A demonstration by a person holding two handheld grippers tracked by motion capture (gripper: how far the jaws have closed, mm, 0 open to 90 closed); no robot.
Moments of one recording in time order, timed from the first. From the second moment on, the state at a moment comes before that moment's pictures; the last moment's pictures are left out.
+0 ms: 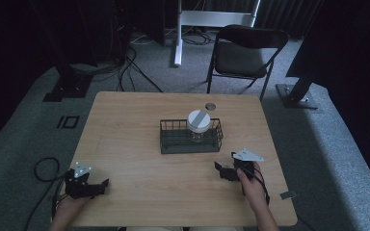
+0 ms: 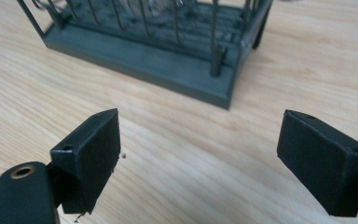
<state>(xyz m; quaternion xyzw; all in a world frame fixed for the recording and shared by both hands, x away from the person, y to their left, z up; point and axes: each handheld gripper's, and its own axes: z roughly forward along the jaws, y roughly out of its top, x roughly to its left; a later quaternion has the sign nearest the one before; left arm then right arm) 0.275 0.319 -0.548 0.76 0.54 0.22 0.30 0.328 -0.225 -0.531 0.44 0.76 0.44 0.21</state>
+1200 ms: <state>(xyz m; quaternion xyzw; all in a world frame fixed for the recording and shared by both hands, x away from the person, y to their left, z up) 0.275 0.320 -0.548 0.76 0.54 0.22 0.30 0.328 -0.257 -0.551 0.52 0.76 0.33 0.22</state>
